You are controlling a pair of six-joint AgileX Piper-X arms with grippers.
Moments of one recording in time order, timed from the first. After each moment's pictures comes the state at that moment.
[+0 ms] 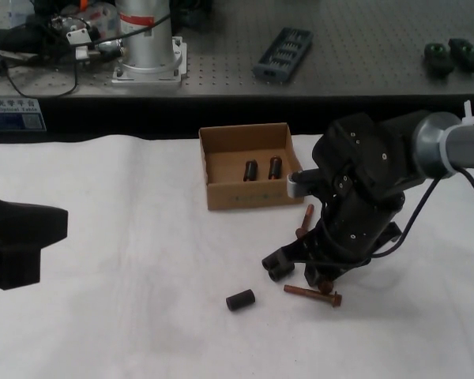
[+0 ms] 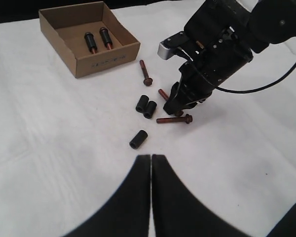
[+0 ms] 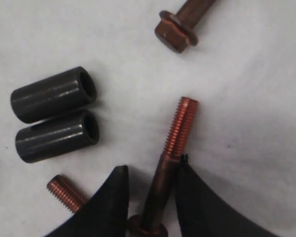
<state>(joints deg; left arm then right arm) -18.3 39.3 -43.4 32.8 21.3 -6.0 32.8 112.9 -72.7 43.3 -4.5 6.8</state>
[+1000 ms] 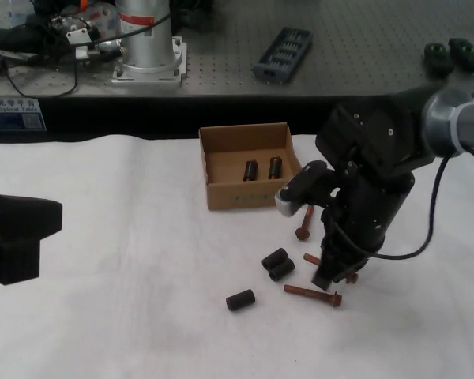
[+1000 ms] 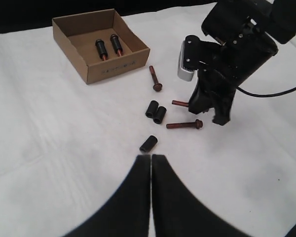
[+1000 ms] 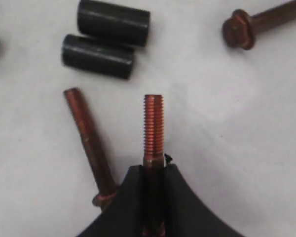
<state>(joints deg) -18.1 39.3 -43.4 32.0 20.4 -3.7 32.8 109.2 -75.6 54.9 -1.2 -36.6</state>
